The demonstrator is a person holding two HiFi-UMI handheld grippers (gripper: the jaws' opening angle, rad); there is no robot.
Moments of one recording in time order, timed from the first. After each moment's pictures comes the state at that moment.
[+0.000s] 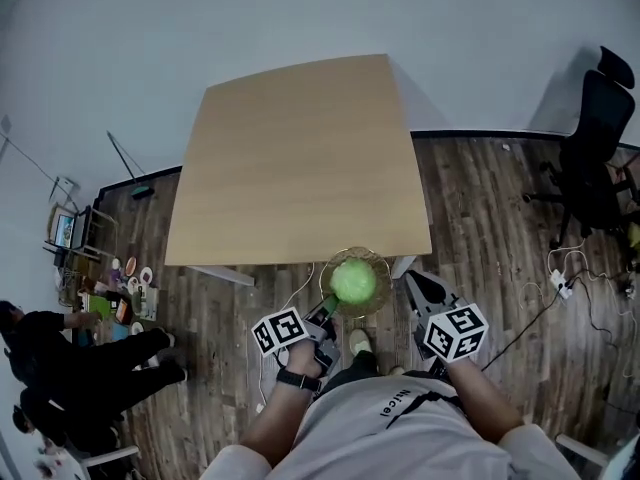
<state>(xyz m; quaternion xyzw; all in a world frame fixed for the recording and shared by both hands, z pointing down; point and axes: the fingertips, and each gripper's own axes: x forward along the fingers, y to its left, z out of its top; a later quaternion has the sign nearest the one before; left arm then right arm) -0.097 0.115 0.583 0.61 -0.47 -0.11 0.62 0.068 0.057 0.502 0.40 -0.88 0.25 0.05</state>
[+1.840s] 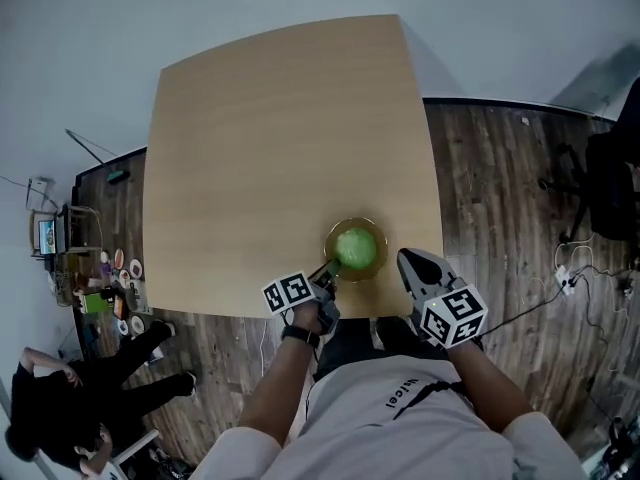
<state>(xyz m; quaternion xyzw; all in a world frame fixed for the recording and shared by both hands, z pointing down) -0.139 -0.169 0.742 0.59 -0.46 -0.04 0.66 0.007 -0.217 0.578 0.37 -0.87 0.30 0.10</state>
